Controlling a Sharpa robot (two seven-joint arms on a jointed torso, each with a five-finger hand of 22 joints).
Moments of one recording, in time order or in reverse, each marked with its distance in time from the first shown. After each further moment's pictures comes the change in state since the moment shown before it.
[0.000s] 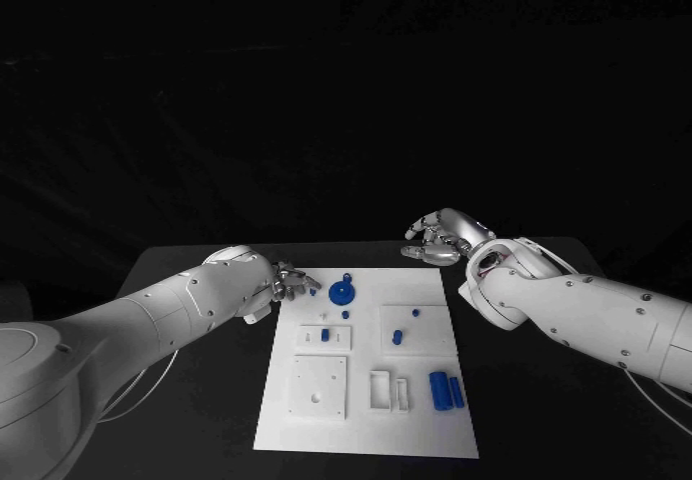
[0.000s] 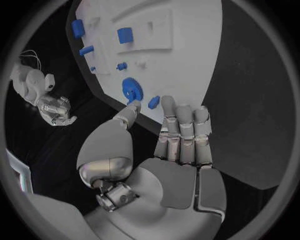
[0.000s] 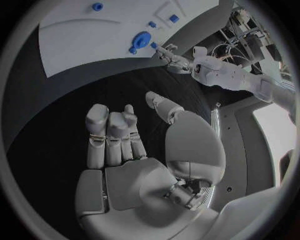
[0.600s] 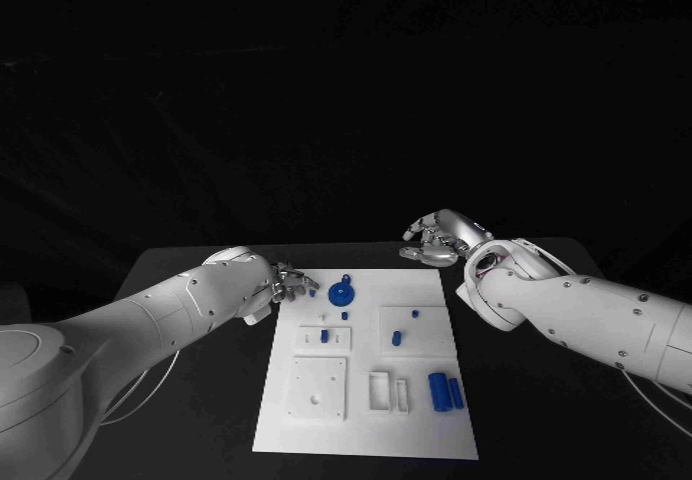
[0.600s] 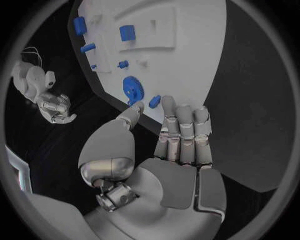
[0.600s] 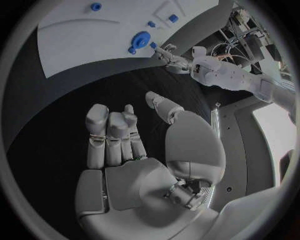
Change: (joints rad) left arm -0.002 0.010 0.000 -0.023 0.027 0.007 0.011; left_hand 0.030 0.046 -0.005 -0.017 -0.016 -0.005 0.002 0.000 -0.012 -0.007 0.000 0.000 -0.006 -0.002 0.002 0.008 -0.005 0.000 -0.005 -0.002 0.000 0.008; right arm 0.000 0.004 0.000 0.000 0.000 0.000 0.000; right_hand 0.000 0.000 0.000 0.000 0.000 0.000 0.000 0.000 0.000 0.000 0.000 0.000 -0.001 0.000 0.000 0.000 0.000 0.000 0.002 -0.002 0.000 0.000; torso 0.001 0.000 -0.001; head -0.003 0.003
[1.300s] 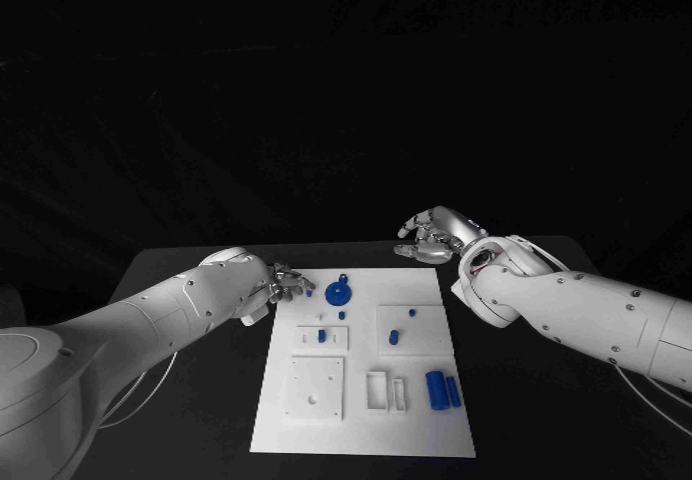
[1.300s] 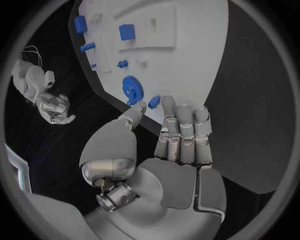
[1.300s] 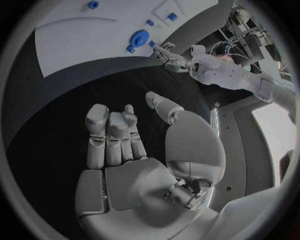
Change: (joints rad) left arm -0.004 0.009 0.000 -0.020 0.010 0.002 0.008; left_hand 0.031 0.031 0.000 -0.028 0.000 -0.001 -0.002 0.000 -0.008 0.000 0.000 0.000 -0.005 -0.002 0.002 0.004 -0.005 0.000 0.000 0.000 0.000 0.004; right arm 0.006 0.006 0.000 0.001 0.000 0.000 -0.001; right_hand 0.000 0.000 0.000 0.000 0.000 -0.001 -0.001 0.000 0.000 0.000 0.000 0.000 0.000 0.000 0.000 0.000 0.000 0.000 0.002 0.002 0.000 0.000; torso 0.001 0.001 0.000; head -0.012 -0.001
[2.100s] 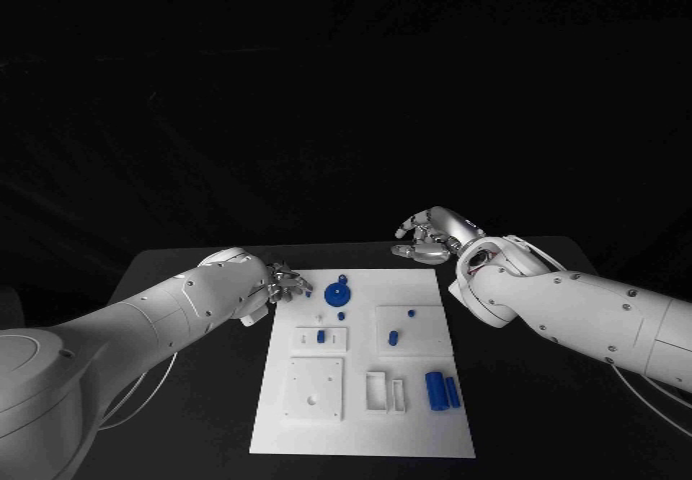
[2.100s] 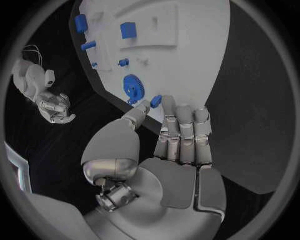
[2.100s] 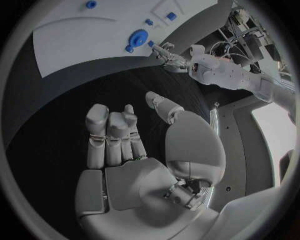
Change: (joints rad) left arm 0.000 0.005 0.000 -0.009 0.009 -0.001 0.009; left_hand 0.036 0.036 -0.004 -0.032 0.000 0.006 0.002 0.004 -0.009 0.000 0.000 0.000 -0.009 0.001 0.002 0.004 -0.007 0.000 0.000 0.000 0.000 0.004; right arm 0.001 0.004 0.000 -0.001 0.000 0.000 0.000; right_hand 0.000 0.000 0.000 0.000 0.000 0.002 0.003 0.000 0.000 0.000 0.000 0.000 -0.001 0.000 0.000 0.000 0.000 0.000 -0.002 0.002 0.000 0.000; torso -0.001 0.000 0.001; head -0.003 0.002
